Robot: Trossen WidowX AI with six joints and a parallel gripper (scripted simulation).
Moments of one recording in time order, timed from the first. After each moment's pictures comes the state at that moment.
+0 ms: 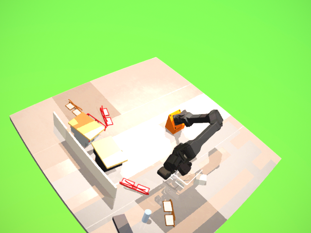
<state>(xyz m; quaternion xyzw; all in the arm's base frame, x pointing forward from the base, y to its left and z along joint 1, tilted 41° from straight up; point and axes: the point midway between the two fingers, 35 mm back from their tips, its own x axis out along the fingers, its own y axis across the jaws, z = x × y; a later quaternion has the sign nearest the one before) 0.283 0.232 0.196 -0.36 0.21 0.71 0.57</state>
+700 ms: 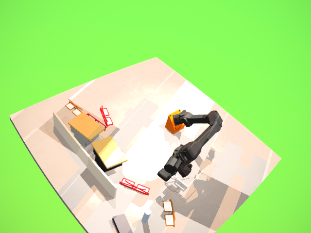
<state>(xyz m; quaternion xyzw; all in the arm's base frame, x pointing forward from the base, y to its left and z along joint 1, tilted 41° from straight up) 0.287 0.239 0.200 -0.36 0.21 0.71 0.57</state>
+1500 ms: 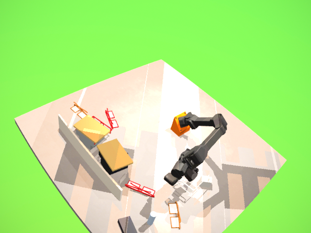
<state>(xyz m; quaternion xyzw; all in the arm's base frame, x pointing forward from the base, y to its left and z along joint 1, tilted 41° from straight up) 0.290 0.248 0.208 -0.36 0.21 0.71 0.57</state>
